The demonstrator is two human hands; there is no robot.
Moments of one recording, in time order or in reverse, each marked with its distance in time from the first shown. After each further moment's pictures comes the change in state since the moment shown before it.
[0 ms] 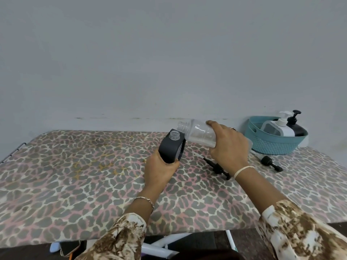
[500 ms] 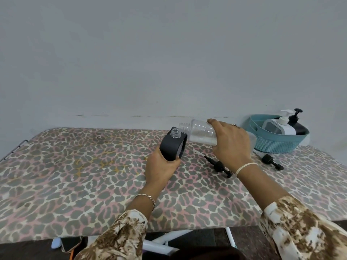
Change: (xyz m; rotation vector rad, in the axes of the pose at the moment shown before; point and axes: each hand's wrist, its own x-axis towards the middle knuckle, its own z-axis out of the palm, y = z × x) left_hand 0.001 -0.001 0.000 -0.008 -0.019 -0.008; right_hand 0.003 -0.003 -0.009 -0.114 -0.066 -0.052
